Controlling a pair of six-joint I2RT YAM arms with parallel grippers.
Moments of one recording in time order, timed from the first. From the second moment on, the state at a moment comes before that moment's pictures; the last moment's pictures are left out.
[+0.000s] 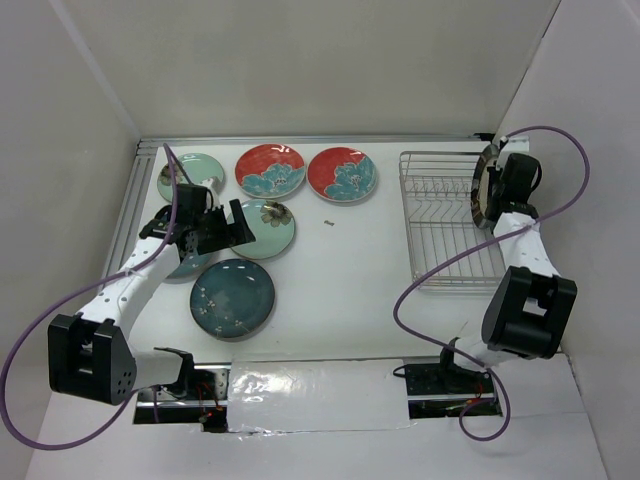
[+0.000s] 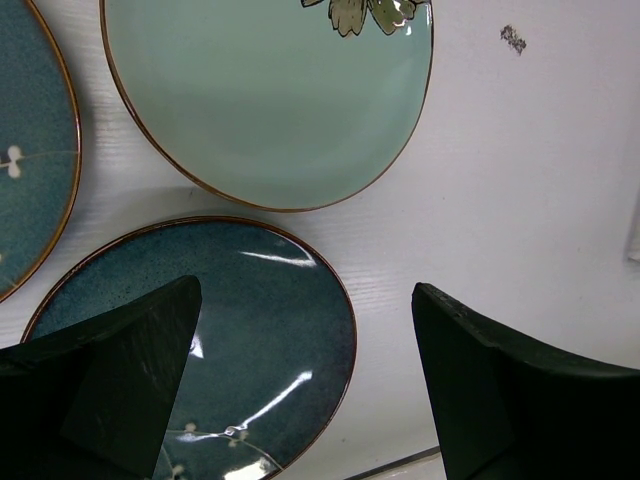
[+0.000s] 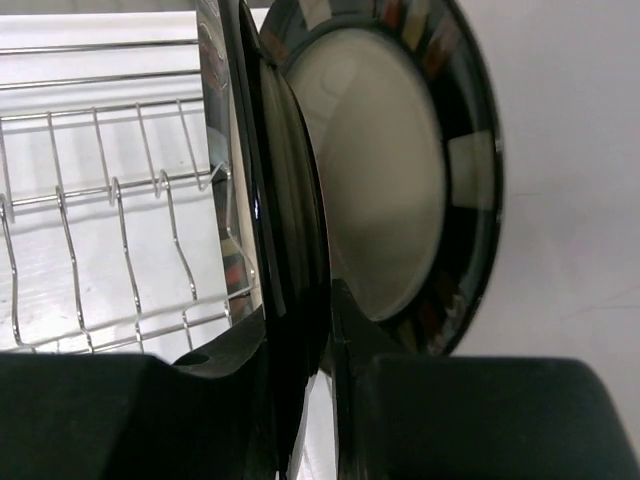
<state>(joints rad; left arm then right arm) -0.17 1.26 0.96 -0.54 0.18 -0.44 -0.31 1.45 1.06 -0.02 0.15 -0.26</state>
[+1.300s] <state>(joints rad) -0.17 1.16 0.92 -0.61 0.16 -0.45 0.59 1.46 1.11 -0.14 -0.20 0.50</state>
